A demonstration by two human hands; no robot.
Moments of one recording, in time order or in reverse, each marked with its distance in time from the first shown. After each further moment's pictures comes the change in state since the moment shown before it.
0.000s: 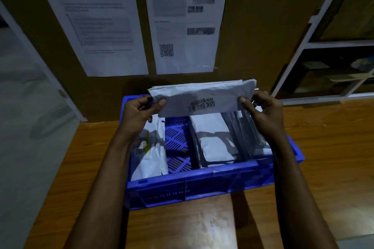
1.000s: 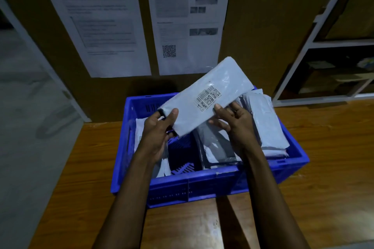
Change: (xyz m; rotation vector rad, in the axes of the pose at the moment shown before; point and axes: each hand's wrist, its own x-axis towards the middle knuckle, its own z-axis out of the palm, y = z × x) left_hand -0.033 -0.013 0.044 -0.356 0.014 -0.315; right_hand -0.027 -0.037 0.066 0.810 -0.121 0.528
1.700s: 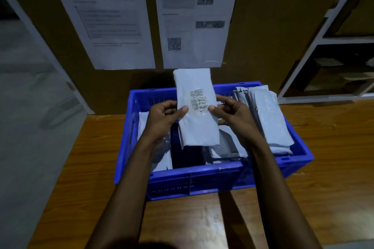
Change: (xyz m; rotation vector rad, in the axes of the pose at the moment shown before) left_hand 0.005 0.010 0.000 0.303 -0.023 0.089; right_hand 0.009 -0.004 -0.001 -0.365 -0.109 0.064
